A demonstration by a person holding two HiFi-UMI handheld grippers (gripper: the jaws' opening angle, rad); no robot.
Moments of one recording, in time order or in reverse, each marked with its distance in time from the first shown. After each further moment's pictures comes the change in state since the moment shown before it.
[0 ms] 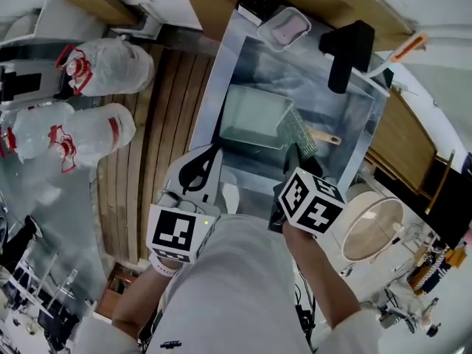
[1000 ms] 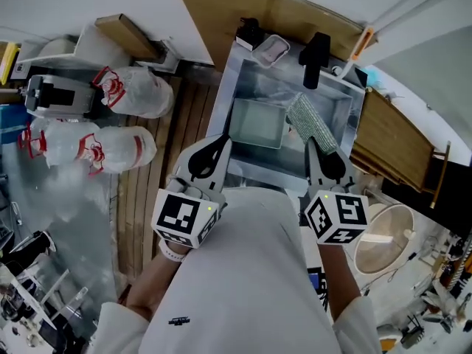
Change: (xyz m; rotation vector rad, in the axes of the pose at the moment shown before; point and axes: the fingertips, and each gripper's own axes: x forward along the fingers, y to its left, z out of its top) left arm -0.081 -0.067 0.091 0.131 -0.220 -0.048; right arm -0.170 0.008 0.076 -0.260 -0.507 0.277
